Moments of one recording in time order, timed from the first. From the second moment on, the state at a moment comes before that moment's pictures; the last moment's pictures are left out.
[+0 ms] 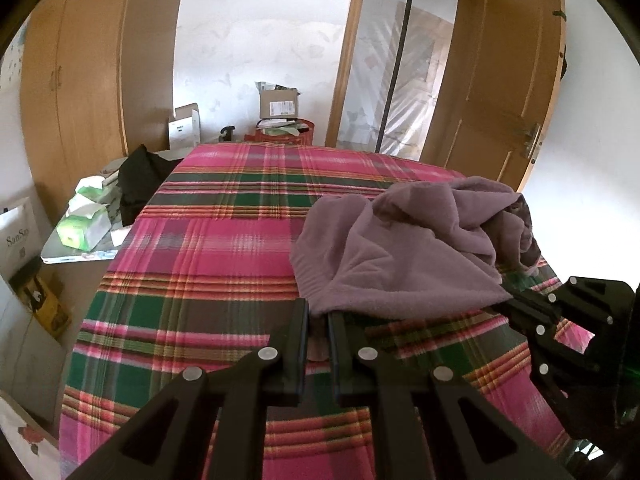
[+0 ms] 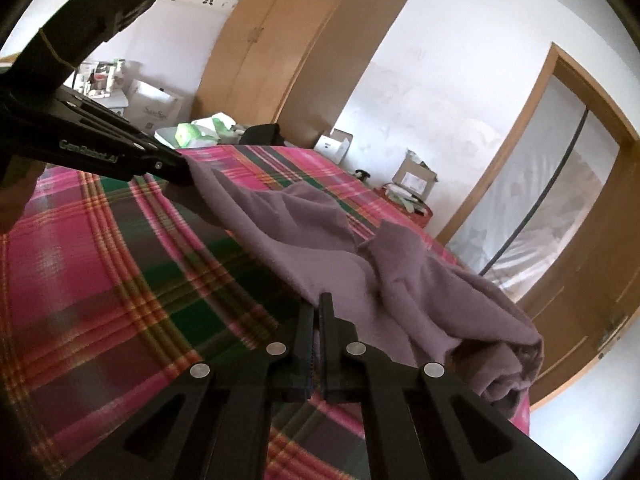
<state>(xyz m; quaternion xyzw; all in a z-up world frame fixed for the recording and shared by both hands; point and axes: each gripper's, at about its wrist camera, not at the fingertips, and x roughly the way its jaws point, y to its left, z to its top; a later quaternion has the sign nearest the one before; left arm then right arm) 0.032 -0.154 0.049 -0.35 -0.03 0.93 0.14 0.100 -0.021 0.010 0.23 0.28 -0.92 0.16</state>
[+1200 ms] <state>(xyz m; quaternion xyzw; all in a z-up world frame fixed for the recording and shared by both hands) 0.097 -0.183 0.017 -0.39 -0.03 0.91 0.13 0.160 -0.044 -0.025 0.28 0.27 -0.89 0.22</state>
